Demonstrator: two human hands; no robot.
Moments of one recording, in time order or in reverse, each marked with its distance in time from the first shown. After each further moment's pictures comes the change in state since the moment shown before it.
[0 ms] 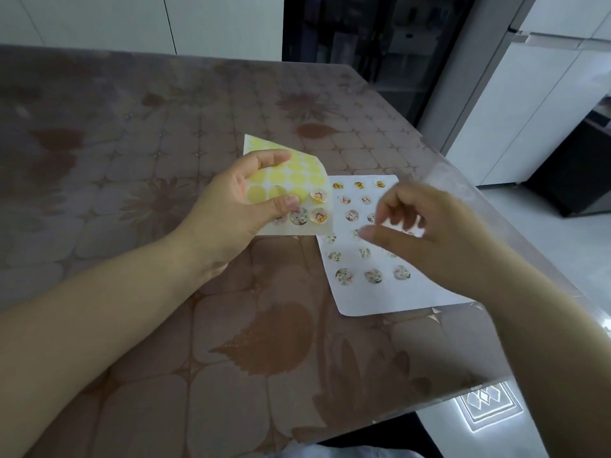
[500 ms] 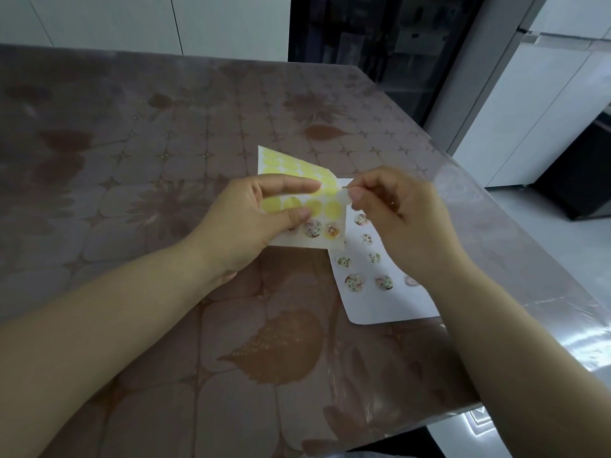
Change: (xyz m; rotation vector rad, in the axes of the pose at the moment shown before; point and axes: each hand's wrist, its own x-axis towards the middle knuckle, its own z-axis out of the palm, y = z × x) left_hand -0.003 0.004 0.002 0.105 -0.035 -0.059; right_hand 0.032 -0.009 0.039 0.282 0.213 -0.035
